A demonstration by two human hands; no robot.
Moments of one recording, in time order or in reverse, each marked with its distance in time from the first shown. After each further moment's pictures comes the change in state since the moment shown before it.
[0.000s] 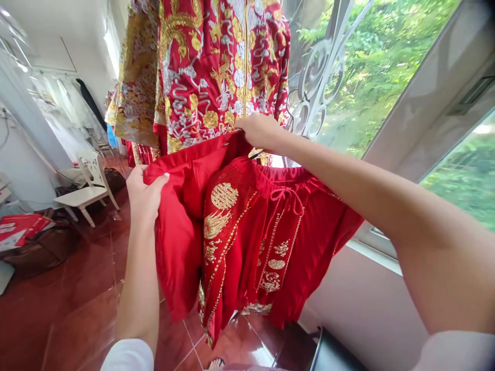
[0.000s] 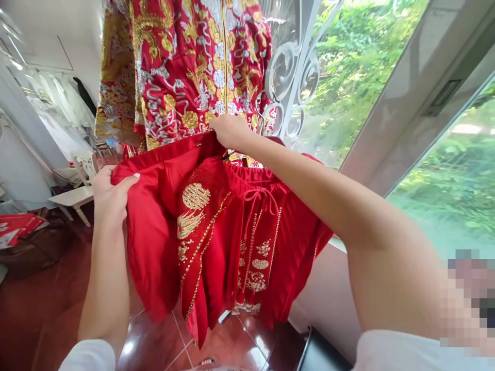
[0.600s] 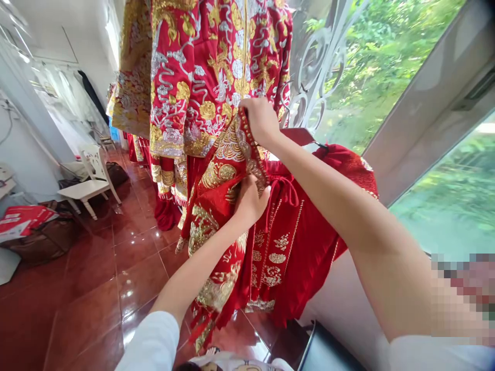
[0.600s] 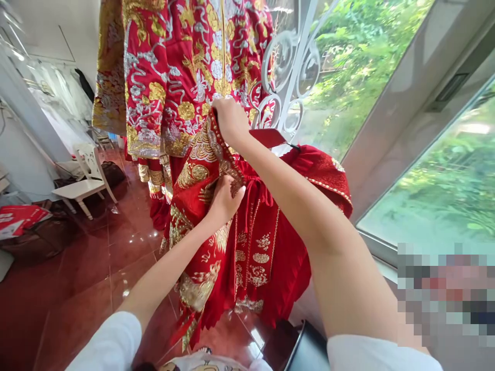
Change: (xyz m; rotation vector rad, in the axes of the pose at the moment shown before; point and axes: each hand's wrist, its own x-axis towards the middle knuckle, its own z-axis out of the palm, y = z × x) left_hand -0.134 0.052 0.161 0.105 -0.610 0.176; right_hand -0.002 0.009 0.002 0.190 0.260 0.159
